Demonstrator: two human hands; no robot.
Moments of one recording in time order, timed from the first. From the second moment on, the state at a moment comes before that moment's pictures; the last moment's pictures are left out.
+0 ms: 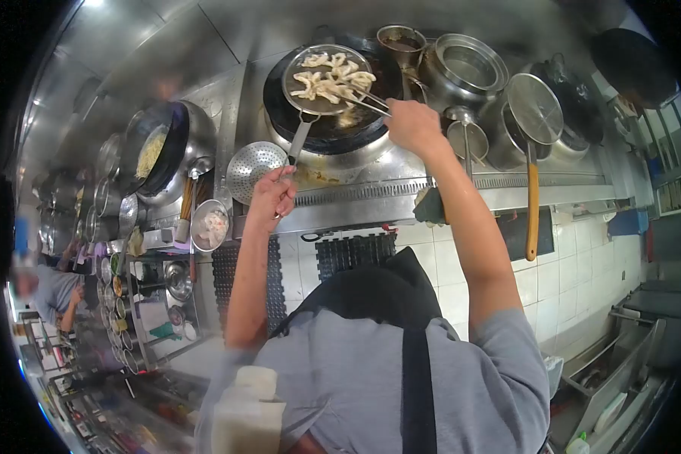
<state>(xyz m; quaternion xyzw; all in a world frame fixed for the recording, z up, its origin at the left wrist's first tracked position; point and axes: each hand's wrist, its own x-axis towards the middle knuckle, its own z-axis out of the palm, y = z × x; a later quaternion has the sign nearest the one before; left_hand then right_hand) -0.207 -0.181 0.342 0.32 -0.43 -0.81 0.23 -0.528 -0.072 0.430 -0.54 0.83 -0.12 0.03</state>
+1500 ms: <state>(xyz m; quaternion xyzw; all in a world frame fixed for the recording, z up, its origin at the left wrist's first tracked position) -0.195 -0.193 0.348 0.44 -0.73 -0.43 0.31 -0.534 -0.137 0.394 -0.51 0.84 -0.17 0.06</state>
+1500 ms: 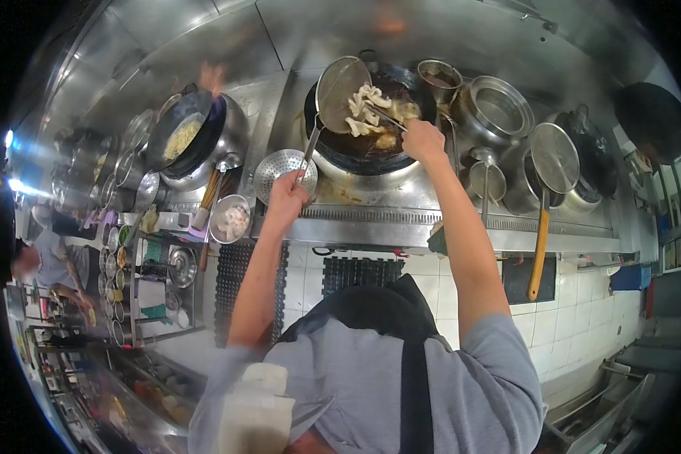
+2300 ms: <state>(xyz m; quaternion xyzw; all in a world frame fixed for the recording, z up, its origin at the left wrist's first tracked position) -0.265 -0.250 0.329 0.47 -0.58 -0.62 0.23 -0.512 0.141 0.415 -0.38 0.90 -0.19 0.06</state>
